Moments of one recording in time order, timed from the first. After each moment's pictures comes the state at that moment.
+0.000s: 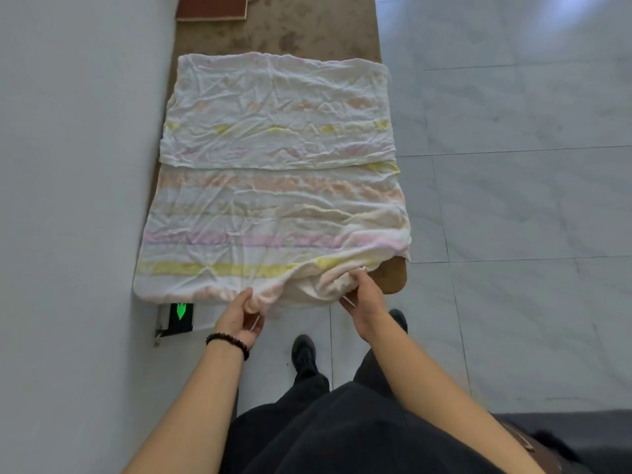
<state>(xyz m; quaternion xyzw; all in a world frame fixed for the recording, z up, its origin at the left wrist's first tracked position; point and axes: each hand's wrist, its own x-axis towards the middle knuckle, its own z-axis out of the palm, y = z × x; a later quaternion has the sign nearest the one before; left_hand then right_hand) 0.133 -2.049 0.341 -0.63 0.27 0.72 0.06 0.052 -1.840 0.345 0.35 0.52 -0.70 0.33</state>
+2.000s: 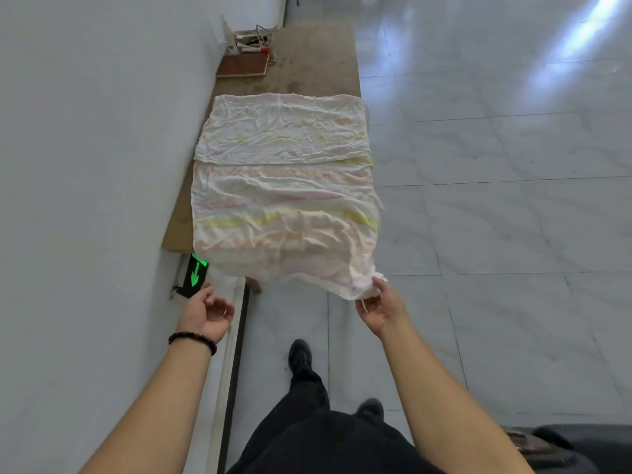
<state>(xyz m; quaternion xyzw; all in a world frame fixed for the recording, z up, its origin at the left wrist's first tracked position) 0.295 -2.002 0.418 -0.54 0.27 0.79 -0.11 0.188 -1.715 0.369 0.41 0.34 -0.80 0.27</state>
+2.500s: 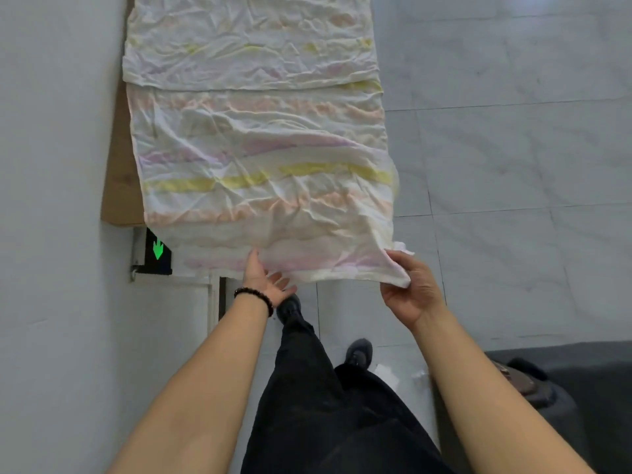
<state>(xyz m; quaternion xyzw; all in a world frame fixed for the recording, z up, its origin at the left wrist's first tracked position) 0.192 -1.967 0.296 -0.60 0.21 0.76 0.13 0.158 -1.734 0.369 0.39 0.34 -0.81 0.28</state>
